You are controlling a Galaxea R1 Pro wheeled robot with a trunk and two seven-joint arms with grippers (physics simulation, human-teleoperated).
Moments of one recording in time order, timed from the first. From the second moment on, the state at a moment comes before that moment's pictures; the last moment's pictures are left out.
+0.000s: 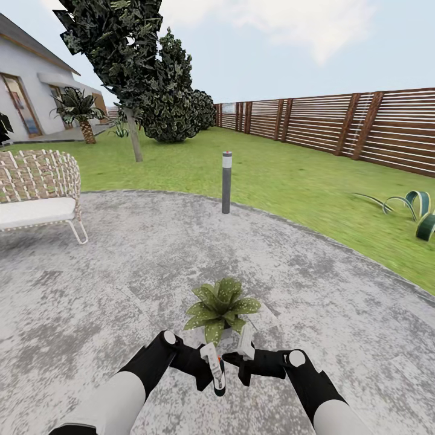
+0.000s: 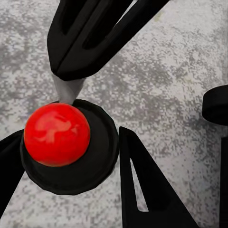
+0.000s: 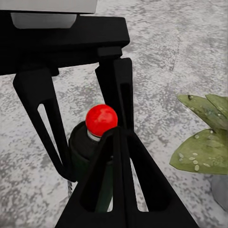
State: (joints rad) left arm -0.70 -0.17 -0.02 -0.45 -0.78 0.02 -1.04; right arm -0.56 0.11 -0.17 -0.58 0.65 -0.41 1.03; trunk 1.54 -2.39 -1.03
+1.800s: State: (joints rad) left arm -0.45 0.10 0.02 -0.10 0.03 -0.39 -0.02; right arm -0.34 -0.01 -0.17 -0.03 0.52 -0.89 -0.35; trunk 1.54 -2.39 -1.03
